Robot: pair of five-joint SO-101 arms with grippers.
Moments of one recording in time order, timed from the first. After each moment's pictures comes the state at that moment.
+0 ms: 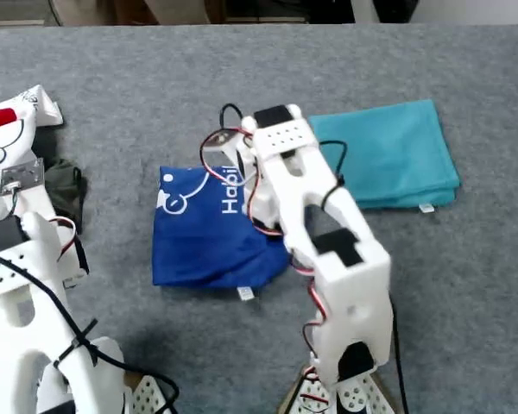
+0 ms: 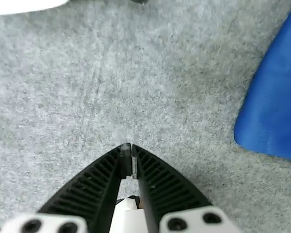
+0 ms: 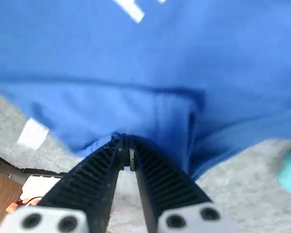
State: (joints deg) left arm -28.0 -41.2 44.0 87.1 -14.5; right arm -22.9 26.8 -8.1 98.9 22.5
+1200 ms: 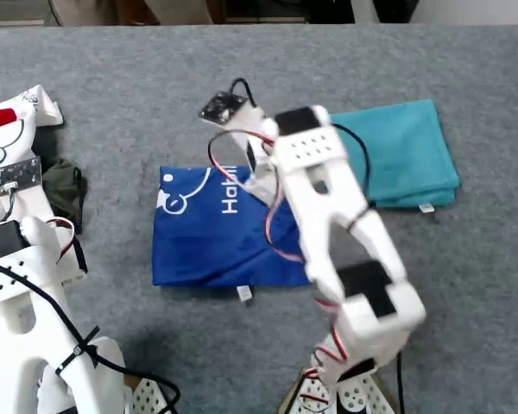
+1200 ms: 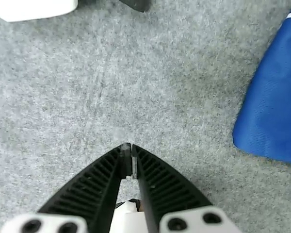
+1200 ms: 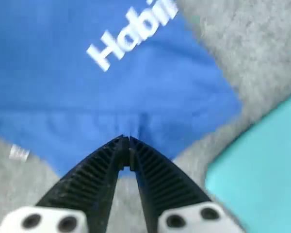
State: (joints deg) left arm -28.1 -43.0 44.1 87.4 -14.5; right arm -21.8 16.3 -5.8 82.9 25.9
